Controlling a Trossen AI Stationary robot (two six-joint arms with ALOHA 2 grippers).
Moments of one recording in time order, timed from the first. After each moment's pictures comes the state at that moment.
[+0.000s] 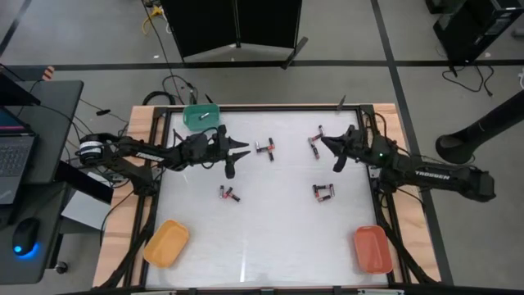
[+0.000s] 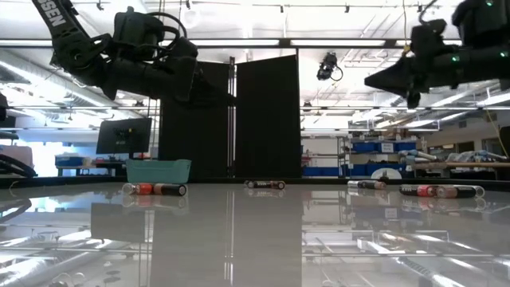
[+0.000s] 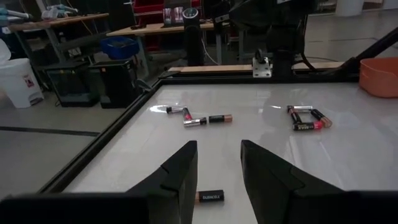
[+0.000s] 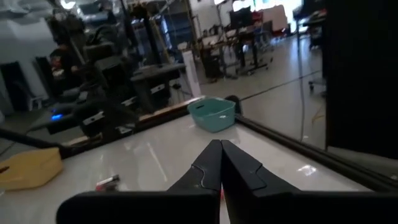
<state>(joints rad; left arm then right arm) 0.27 1.41 0.44 0.87 0.02 0.10 -0.37 0.54 0.13 0.40 0.04 0.23</state>
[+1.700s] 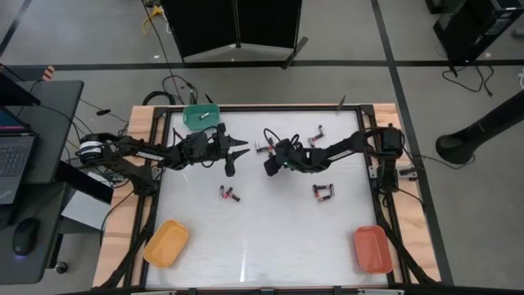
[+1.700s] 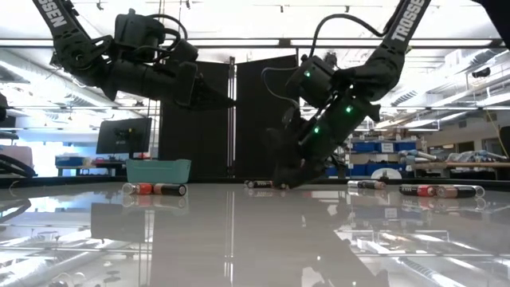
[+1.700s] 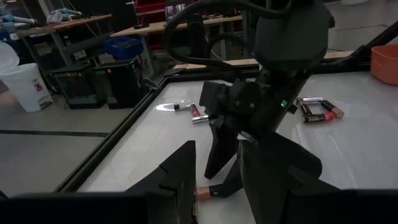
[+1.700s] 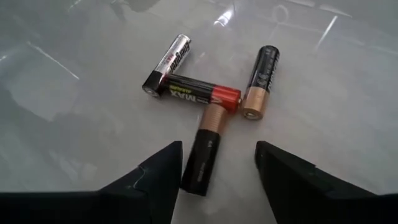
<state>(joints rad) 0.29 1.42 0.44 0.86 0.01 0.15 -0.16 1.93 0.87 0.26 0.43 0.69</state>
